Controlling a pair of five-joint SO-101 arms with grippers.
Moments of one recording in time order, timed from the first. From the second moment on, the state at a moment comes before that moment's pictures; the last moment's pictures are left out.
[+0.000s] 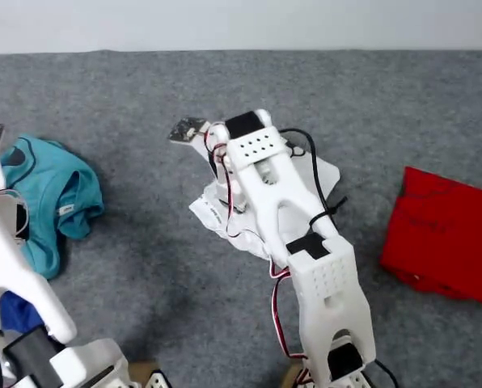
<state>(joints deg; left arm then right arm) -42.1 -9.3 11.5 90.1 -22.6 -28.8 39.5 -38.8 97.0 33.8</state>
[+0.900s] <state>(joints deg) -42.1 -9.3 16.7 88.2 -21.8 -31.3 47.2 -45.8 100.5 33.8</state>
